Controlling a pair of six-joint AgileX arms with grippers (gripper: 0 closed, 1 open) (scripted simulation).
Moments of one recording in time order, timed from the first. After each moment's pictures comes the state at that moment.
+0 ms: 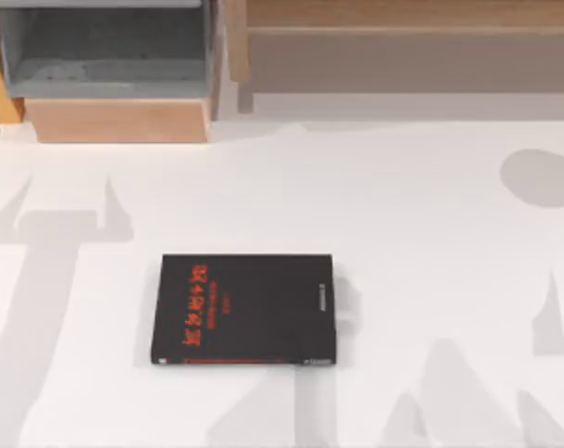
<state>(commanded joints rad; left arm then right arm) -0.11 0.69 0.52 0.27 -0.10 -0.01 0.00 0.00 0.00 0.00 0.00 0.00</state>
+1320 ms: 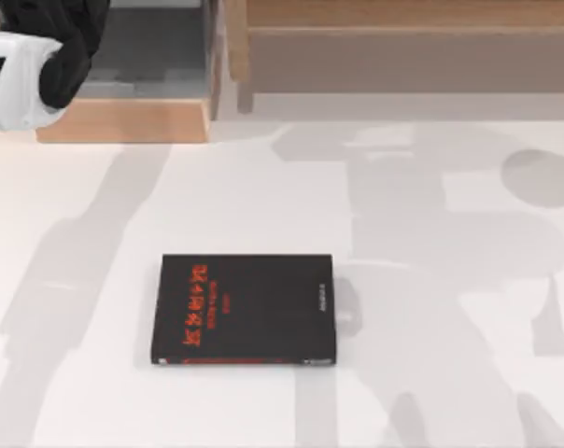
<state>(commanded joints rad) -0.27 1.93 1.28 0.64 -0.23 -0.01 0.00 0.00 0.00 0.00 0.00 0.00</state>
